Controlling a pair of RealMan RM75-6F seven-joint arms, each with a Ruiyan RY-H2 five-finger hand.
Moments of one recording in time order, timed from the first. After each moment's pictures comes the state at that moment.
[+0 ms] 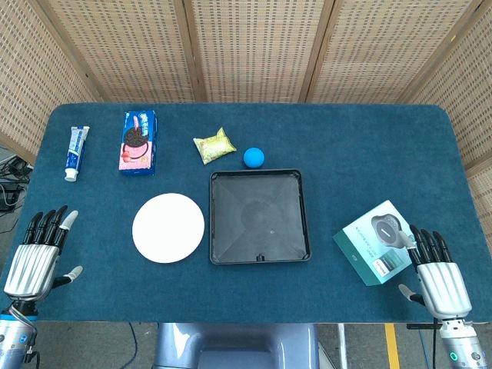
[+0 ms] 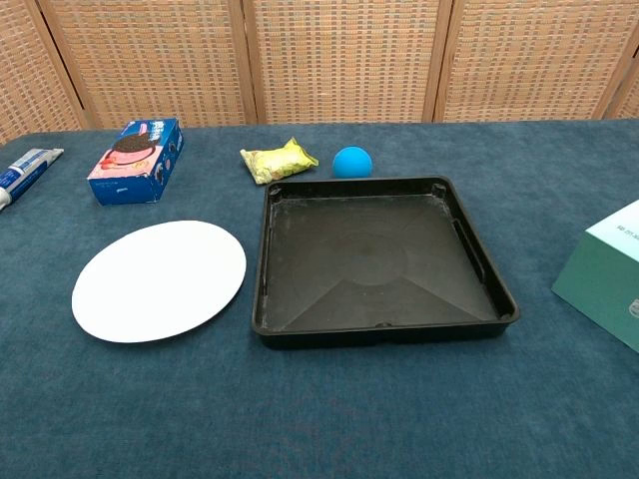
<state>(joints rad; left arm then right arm) -0.12 -1.18 -0.03 -1.77 1.52 1.49 0.36 0.07 -1.20 0.02 -1.56 -1.61 1.51 -0.18</state>
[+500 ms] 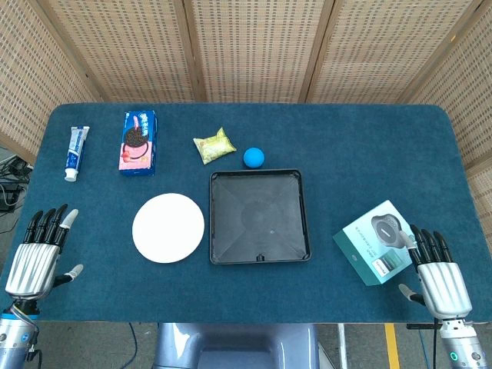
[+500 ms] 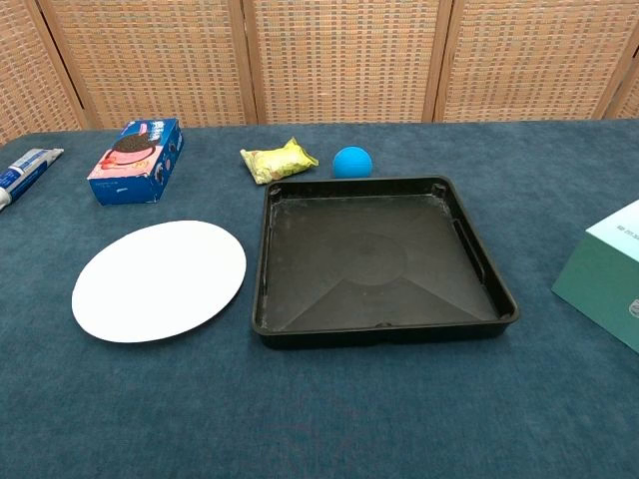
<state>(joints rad) -0.12 -1.20 -0.04 -1.75 1.53 1.50 0.36 0.07 -1.20 0.02 -1.55 -1.61 1.52 -0.18</state>
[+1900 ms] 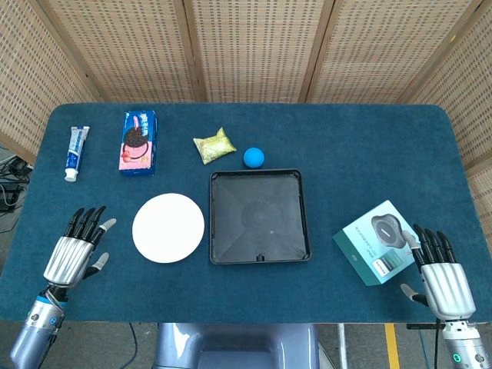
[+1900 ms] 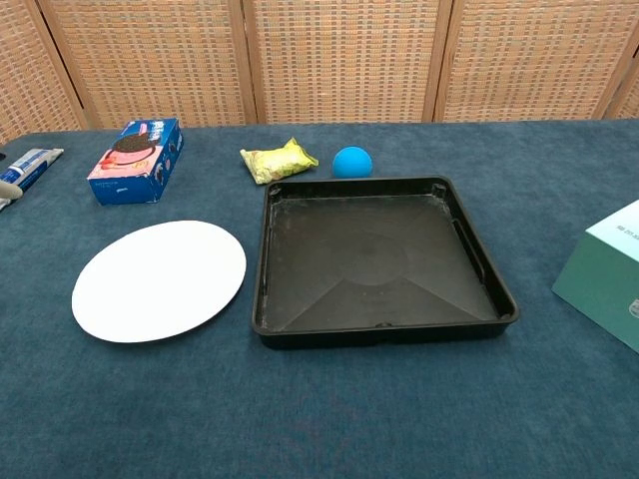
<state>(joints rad) -0.23 -1.45 -0.02 -1.29 1.65 1.43 0.14 0.06 -1.19 0.02 -1.56 -1.61 1.53 -0.16</state>
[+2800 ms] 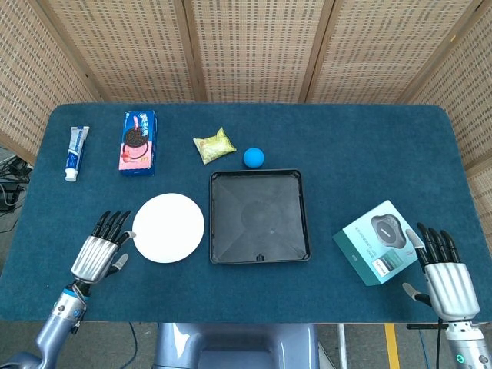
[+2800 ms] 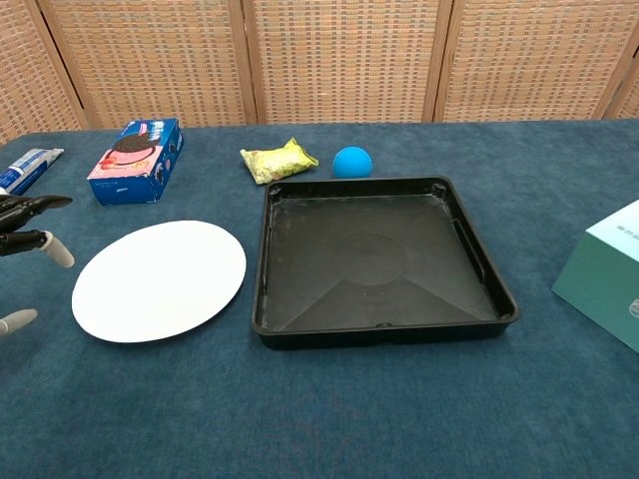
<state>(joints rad) -0.29 -1.63 0.02 -1.03 1.67 1.40 0.07 0.05 -1.18 0.02 -1.56 -1.61 1.55 -0.14</state>
